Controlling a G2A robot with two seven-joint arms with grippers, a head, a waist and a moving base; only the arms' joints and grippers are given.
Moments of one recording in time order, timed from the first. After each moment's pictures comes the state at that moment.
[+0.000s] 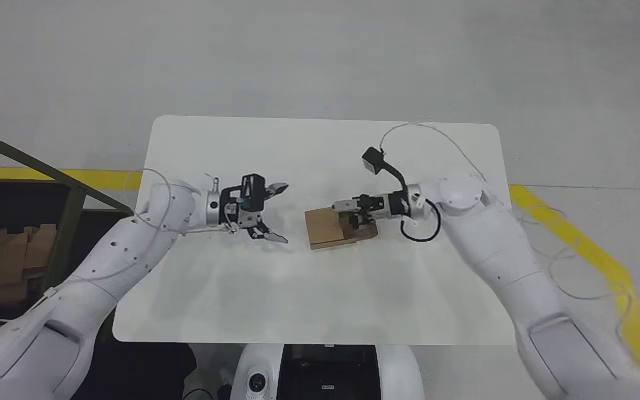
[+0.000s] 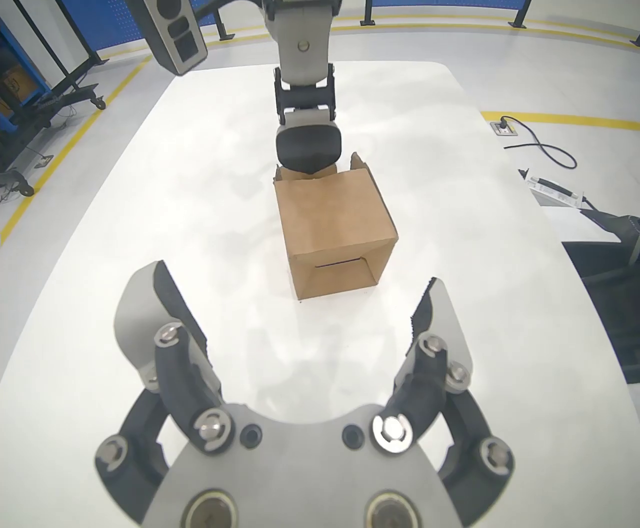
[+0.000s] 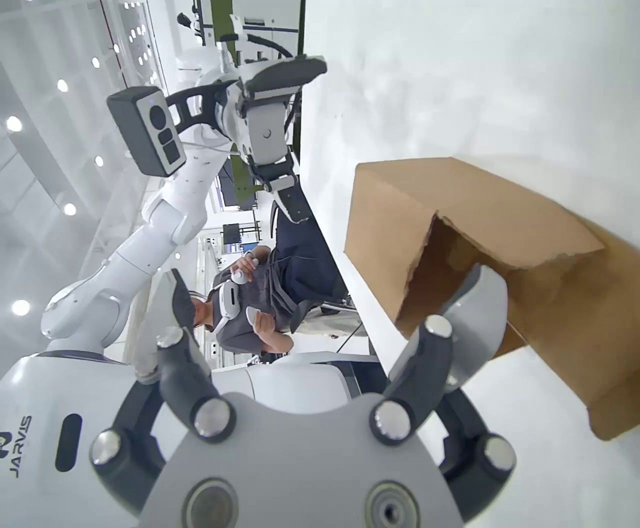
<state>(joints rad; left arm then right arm) 0.85 -0.85 -0.76 -1.20 1.59 -0.97 0.62 -0.76 -1.25 0.88 -1.04 0.31 -0.27 1.26</state>
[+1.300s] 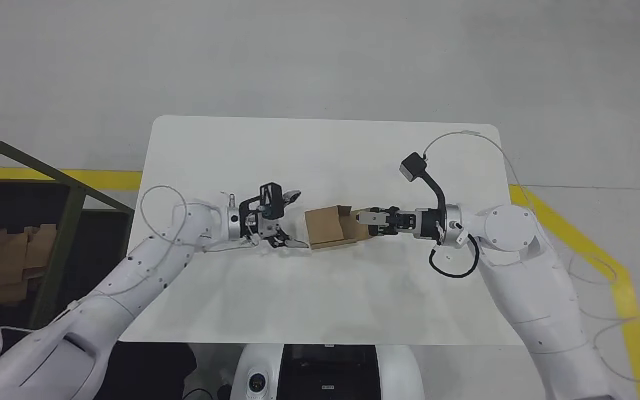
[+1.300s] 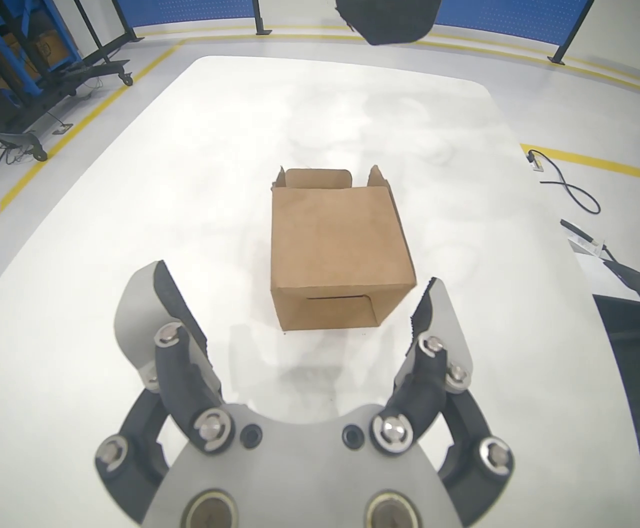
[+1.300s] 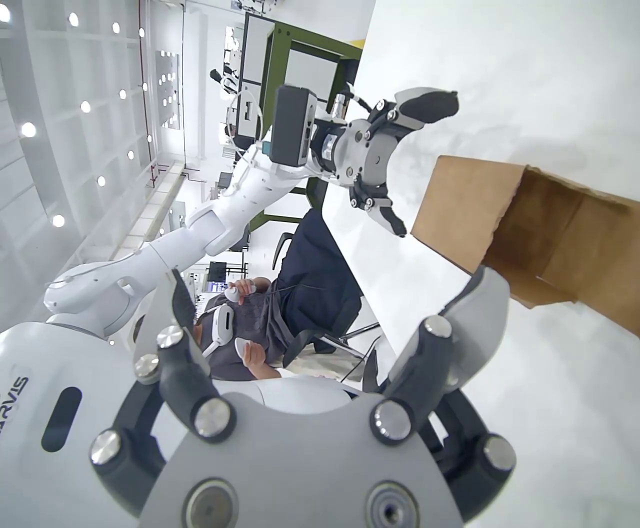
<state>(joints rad) 0.96 -0.90 -0.77 -1.25 1.39 -0.85 0.40 -1.12 -1.13 1.19 -1.59 0.23 -0.17 1.16</state>
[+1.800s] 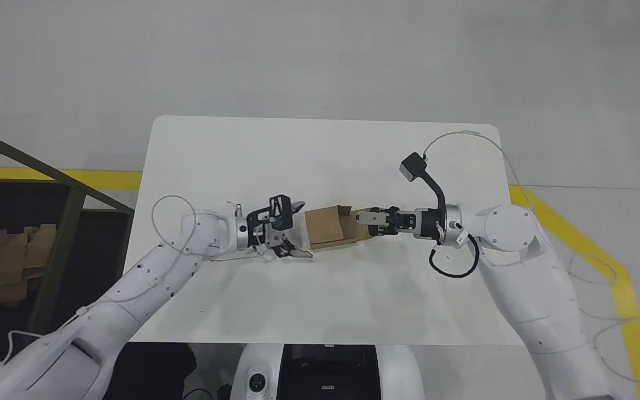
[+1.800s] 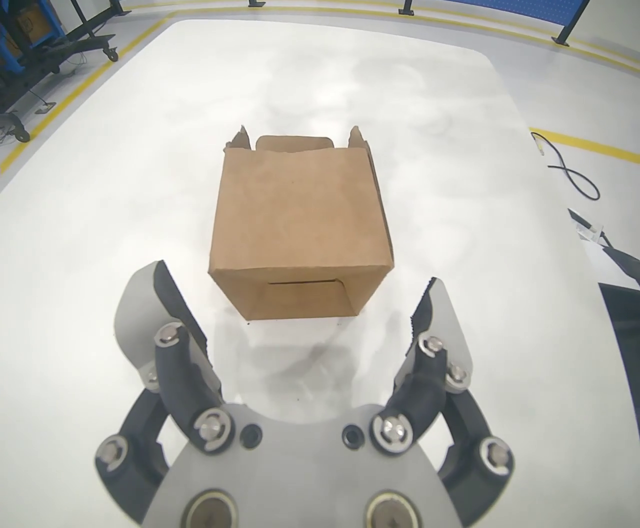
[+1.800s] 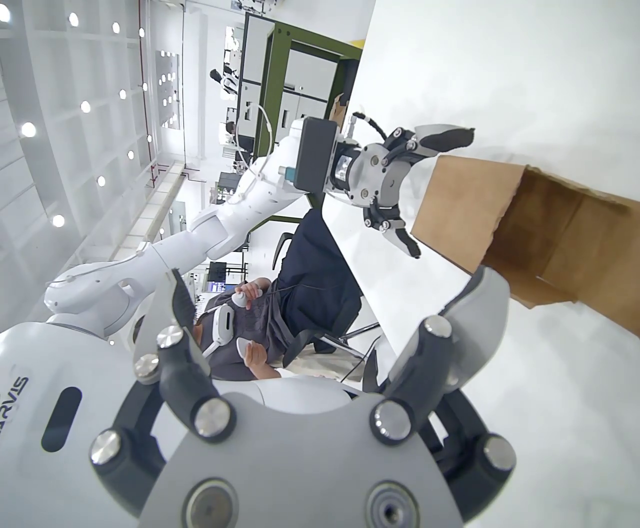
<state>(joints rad) 0.98 -0.93 -0.74 -1.24 1.41 -0.79 0.35 -1.12 -1.13 1.19 -1.59 0.23 -0.17 1.16</state>
